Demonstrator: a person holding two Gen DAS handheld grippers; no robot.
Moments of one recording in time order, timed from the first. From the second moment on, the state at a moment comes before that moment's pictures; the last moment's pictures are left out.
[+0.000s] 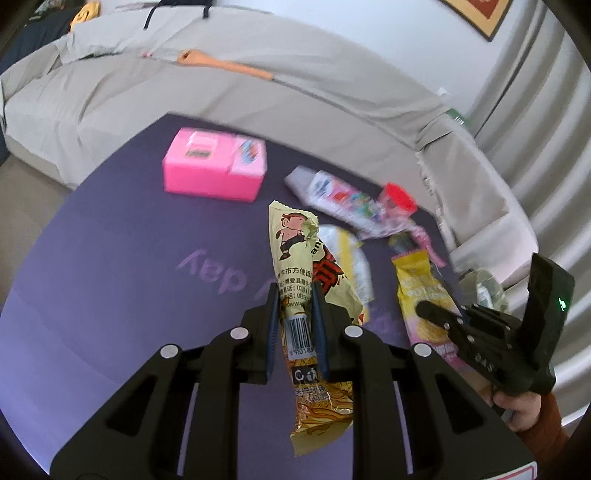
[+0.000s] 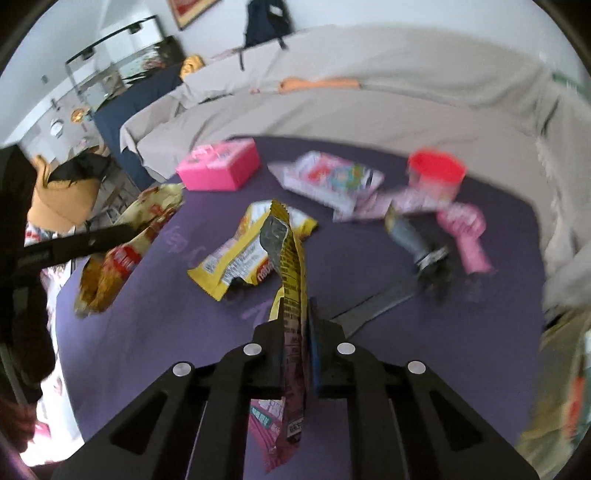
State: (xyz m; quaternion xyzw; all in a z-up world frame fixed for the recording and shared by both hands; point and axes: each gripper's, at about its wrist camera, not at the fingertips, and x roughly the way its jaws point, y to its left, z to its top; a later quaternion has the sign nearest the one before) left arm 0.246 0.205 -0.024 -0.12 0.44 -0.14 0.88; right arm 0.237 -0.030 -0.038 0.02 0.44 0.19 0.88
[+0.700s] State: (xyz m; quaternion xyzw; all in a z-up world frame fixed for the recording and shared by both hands) left arm 0.214 -0.088 0.036 -0.02 0.39 -0.34 0.85; right arm 0.123 -0.260 0.064 0.00 0.32 0.02 0.95
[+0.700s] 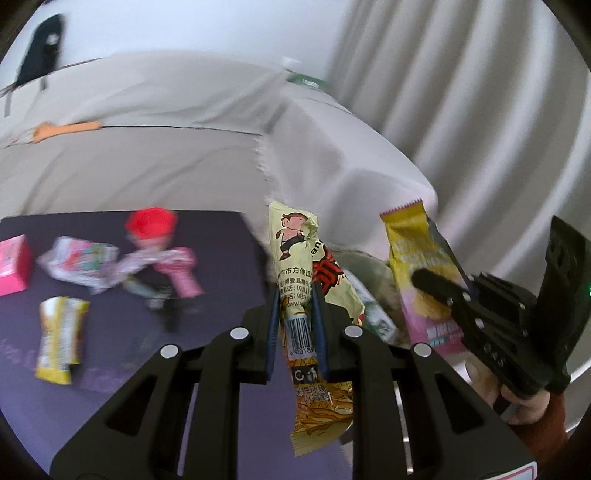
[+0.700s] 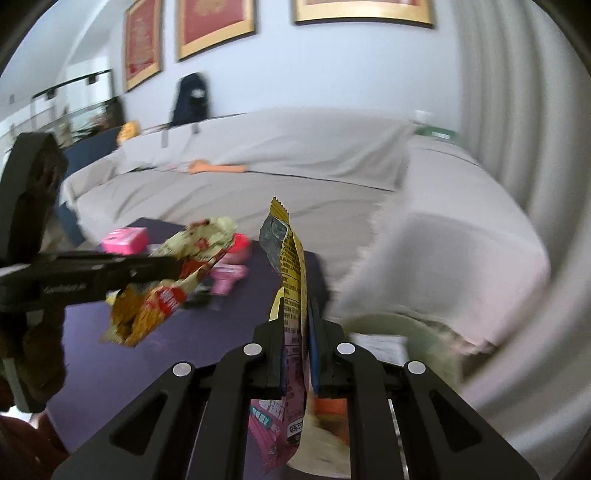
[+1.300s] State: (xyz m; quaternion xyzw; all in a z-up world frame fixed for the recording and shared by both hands) left arm 0.212 -0.227 -0.015 0.02 0.45 -0.42 0.79; right arm 0.093 -0.397 0.010 0.10 0.33 -0.08 0.93
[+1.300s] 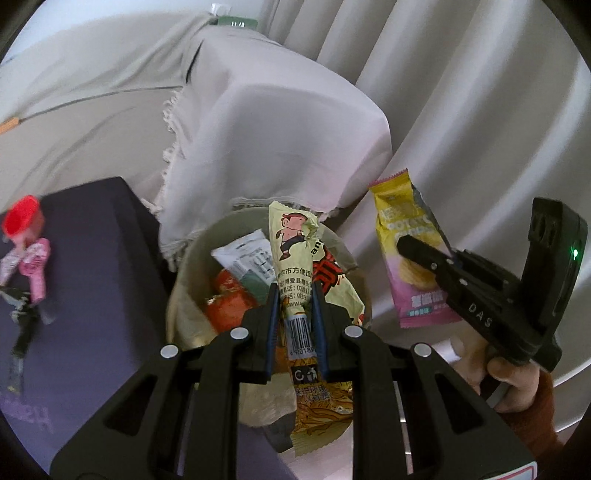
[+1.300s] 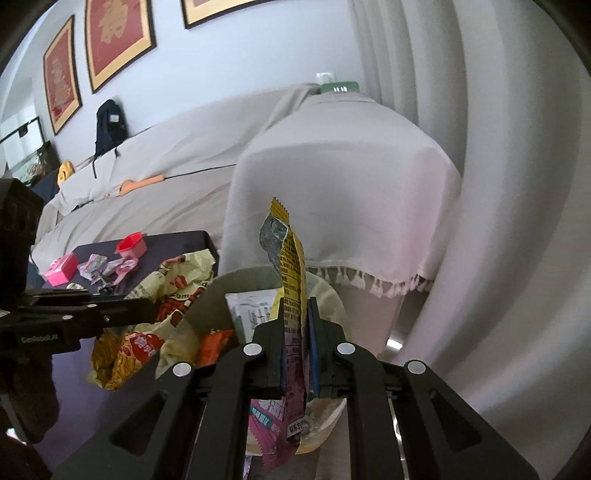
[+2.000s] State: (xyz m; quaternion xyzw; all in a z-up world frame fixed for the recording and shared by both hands) left arm 0.258 -0.173 -0.047 -0.01 0.46 -0.33 0.82; right arm 0.116 -0.375 -0.023 0.11 0.36 -0.05 0.93
